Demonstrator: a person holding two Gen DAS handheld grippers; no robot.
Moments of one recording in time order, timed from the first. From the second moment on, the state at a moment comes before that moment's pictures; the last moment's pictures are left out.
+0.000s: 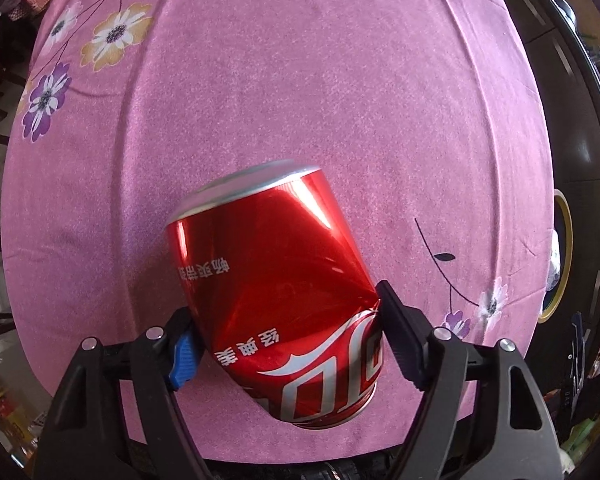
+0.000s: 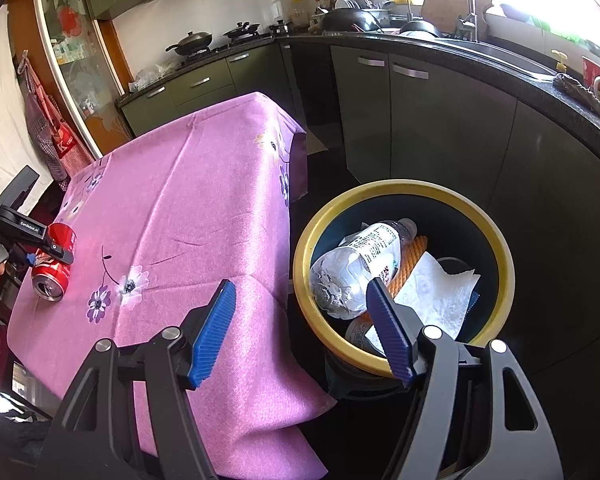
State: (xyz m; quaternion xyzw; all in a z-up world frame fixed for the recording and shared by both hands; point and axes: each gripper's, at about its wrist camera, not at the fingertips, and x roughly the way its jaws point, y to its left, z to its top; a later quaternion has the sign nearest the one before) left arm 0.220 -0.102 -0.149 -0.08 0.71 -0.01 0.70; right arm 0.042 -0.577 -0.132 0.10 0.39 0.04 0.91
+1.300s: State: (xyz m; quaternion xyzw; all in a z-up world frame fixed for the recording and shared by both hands) left arm 0.185 -0.539 -0.111 0.15 0.55 -0.43 0.70; right arm -0.087 -0.692 -0.109 0.19 0.34 -0.10 0.92
